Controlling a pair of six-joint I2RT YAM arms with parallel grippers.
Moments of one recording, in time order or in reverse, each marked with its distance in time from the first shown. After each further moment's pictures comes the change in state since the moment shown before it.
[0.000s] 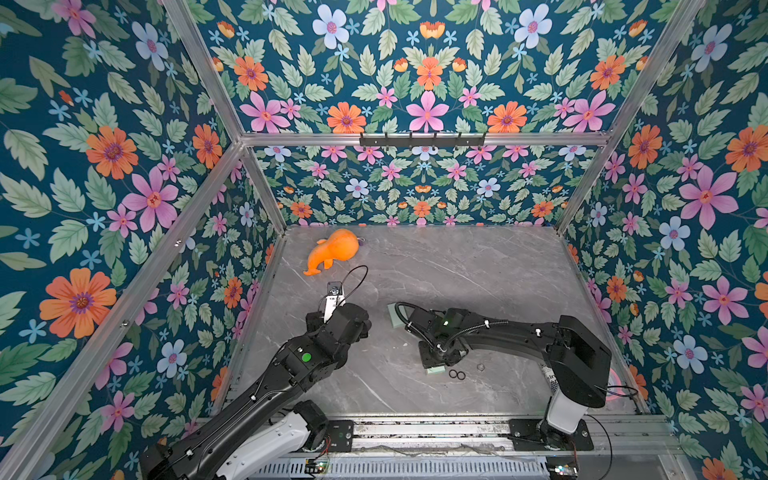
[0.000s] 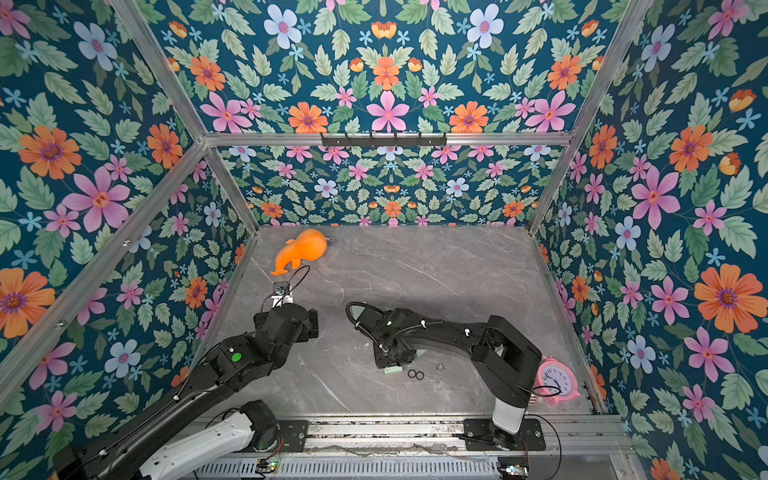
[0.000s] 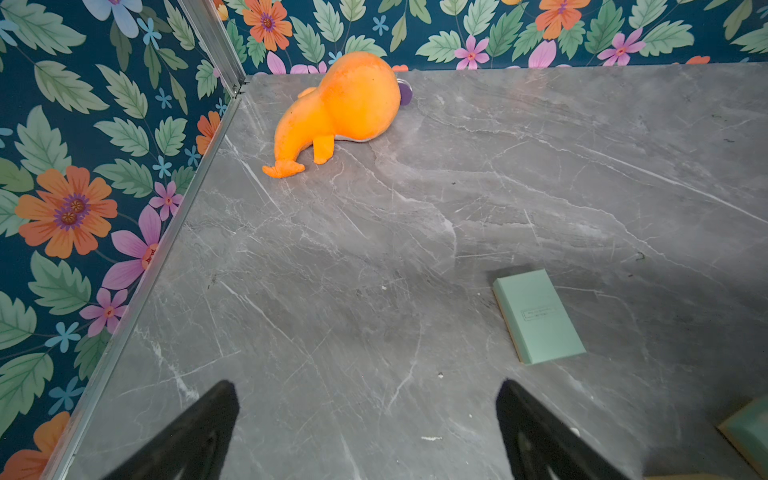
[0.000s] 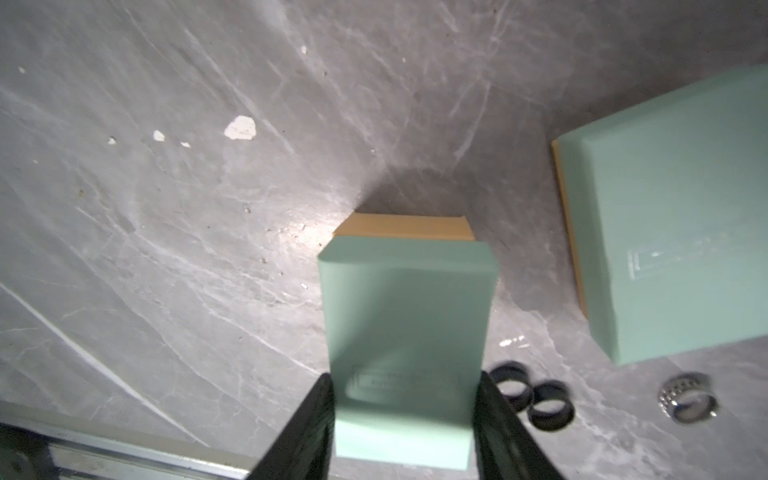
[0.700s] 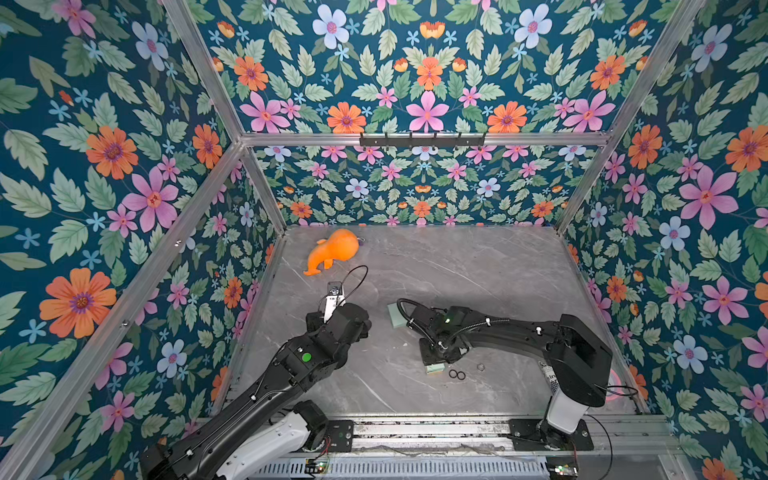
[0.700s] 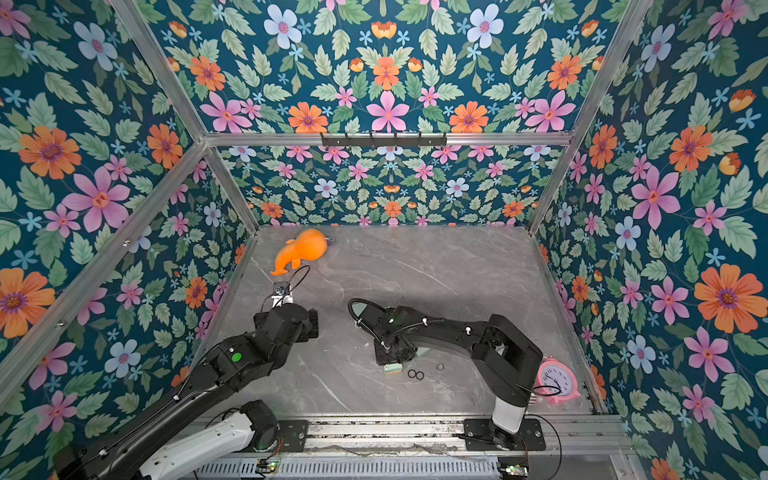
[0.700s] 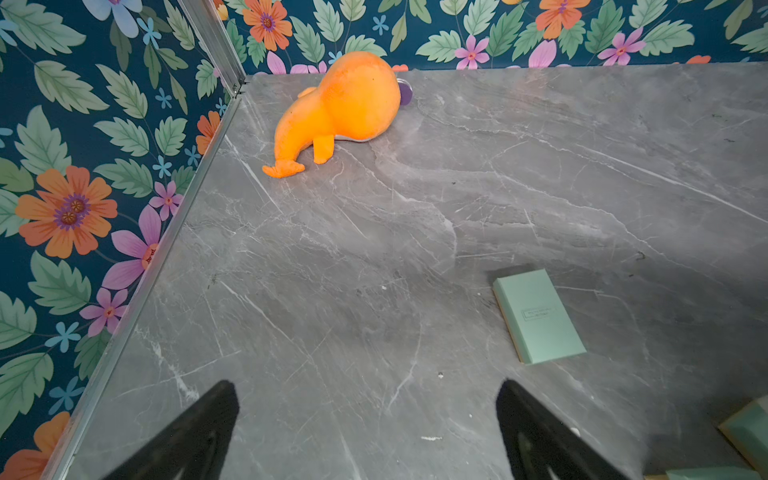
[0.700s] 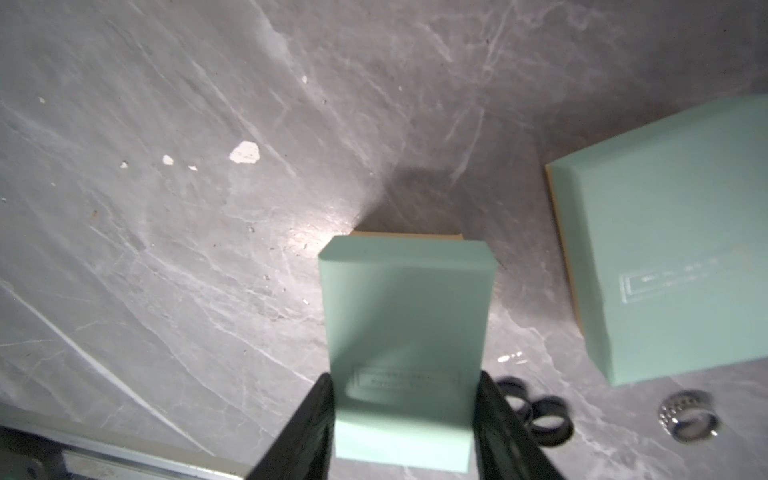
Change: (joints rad) left arm 0.000 0.001 0.000 0.000 0.000 0.000; right arm -0.017 -0.003 -0.006 0.024 -0.005 -0.010
